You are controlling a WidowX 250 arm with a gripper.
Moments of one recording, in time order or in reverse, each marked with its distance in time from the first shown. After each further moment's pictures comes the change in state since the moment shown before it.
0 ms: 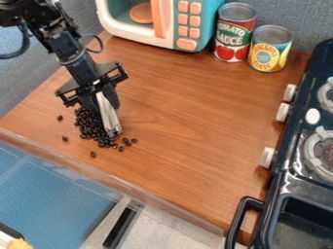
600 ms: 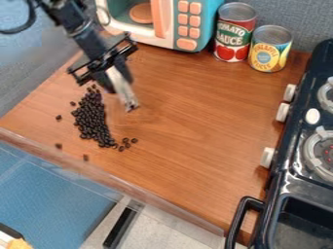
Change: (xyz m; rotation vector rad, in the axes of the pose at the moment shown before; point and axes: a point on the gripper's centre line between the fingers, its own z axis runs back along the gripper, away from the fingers) arm 0.004 -0.049 0.018 -0.095 0.073 0.075
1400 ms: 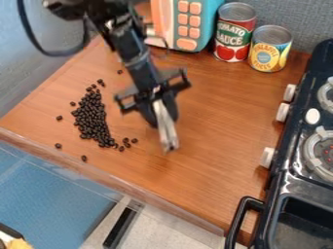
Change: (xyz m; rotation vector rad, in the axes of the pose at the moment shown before) arm -0.080 -0.016 -0.038 0.082 0.088 -0.215
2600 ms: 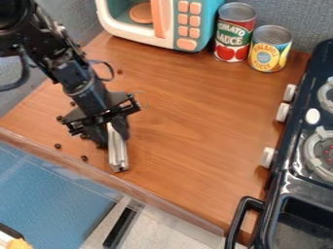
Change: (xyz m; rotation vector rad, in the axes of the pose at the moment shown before) arm 0.001 0.075 0.011 0.023 -0.120 -0.009
